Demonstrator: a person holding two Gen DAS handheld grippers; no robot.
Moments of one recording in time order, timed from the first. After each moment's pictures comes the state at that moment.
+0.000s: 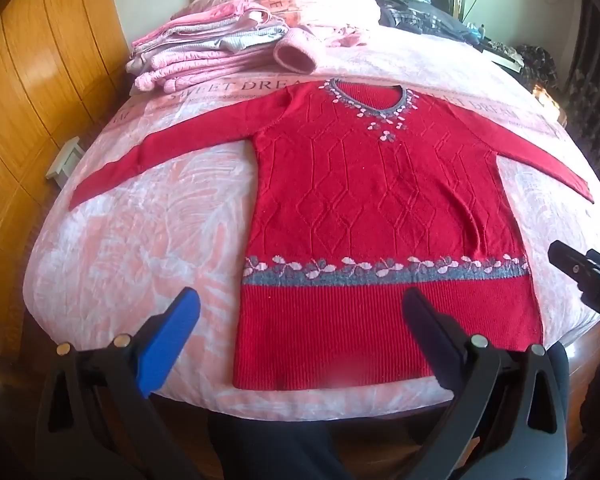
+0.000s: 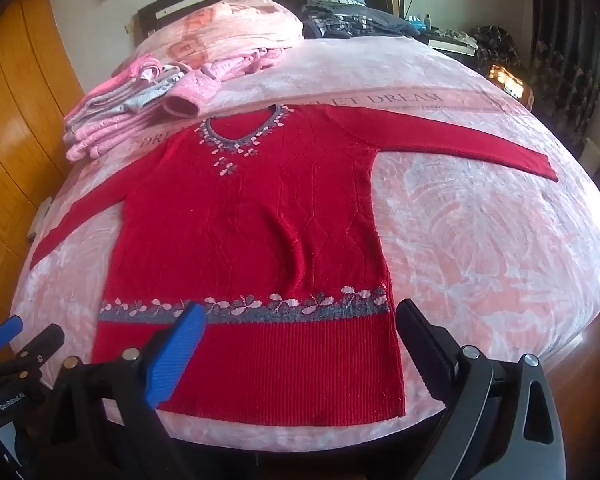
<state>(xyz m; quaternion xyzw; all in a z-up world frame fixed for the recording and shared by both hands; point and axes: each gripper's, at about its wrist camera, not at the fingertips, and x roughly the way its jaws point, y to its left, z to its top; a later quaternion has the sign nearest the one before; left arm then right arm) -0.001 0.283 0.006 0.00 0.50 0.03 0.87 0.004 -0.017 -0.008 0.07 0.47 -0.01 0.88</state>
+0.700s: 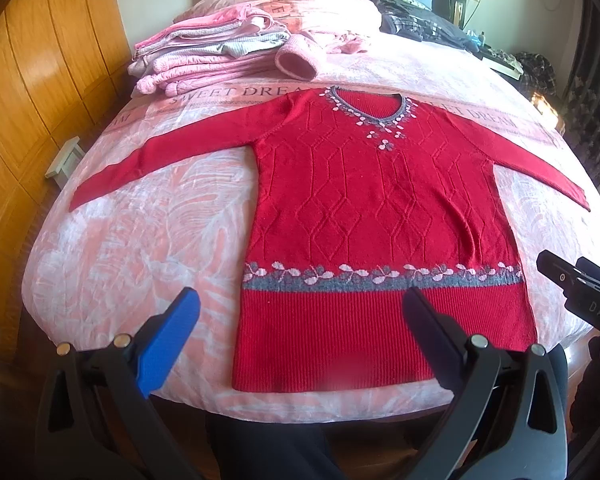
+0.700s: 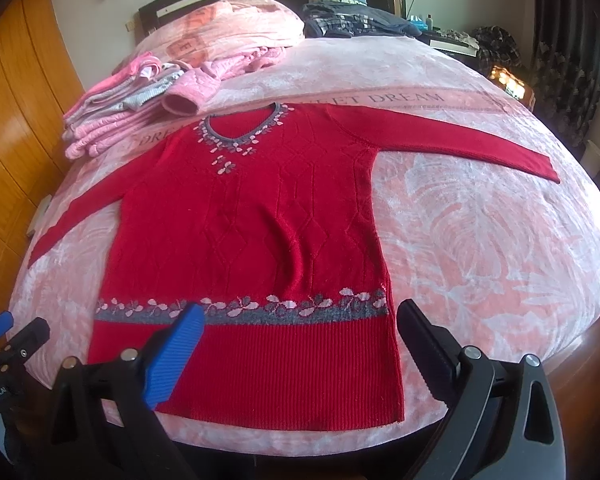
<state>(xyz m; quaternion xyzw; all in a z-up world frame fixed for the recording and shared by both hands) -0.001 0.287 0.012 -0.01 0.49 0.03 0.87 0.006 -0.018 -0.013 0.07 0.47 -0.01 0.88</state>
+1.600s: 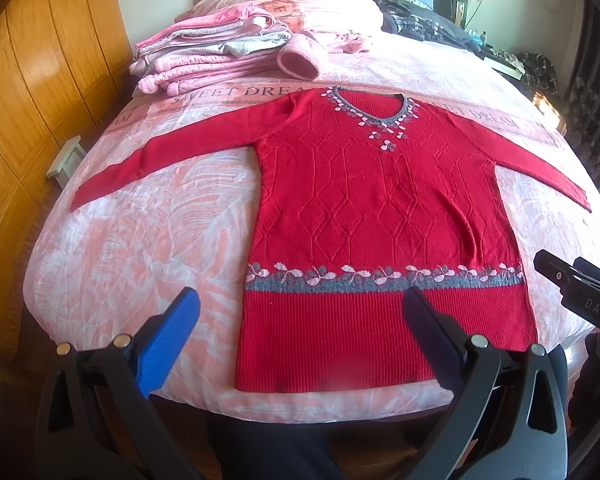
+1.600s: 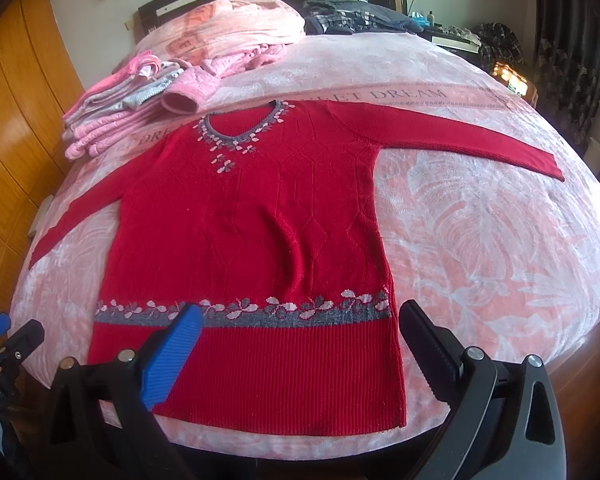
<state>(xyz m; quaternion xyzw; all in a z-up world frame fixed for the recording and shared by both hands) 0.001 0.290 0.014 -0.02 0.49 0.03 0.87 0.013 -0.020 -0.018 0.07 0.47 0.00 0.88</state>
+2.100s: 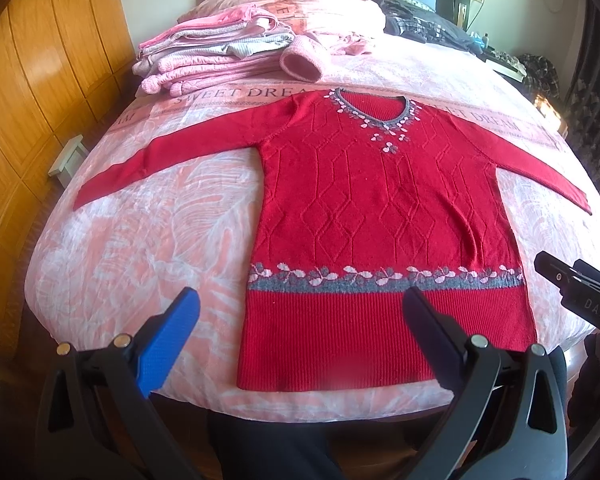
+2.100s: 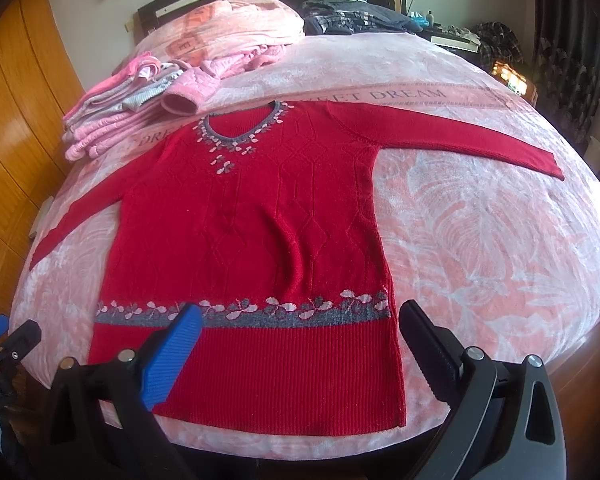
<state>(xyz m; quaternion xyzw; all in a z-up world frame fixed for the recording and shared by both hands) -0.001 0.293 0.016 -0.02 0.49 0.03 0.87 0.013 -0.020 -0.018 0.07 0.47 0.00 0.88</state>
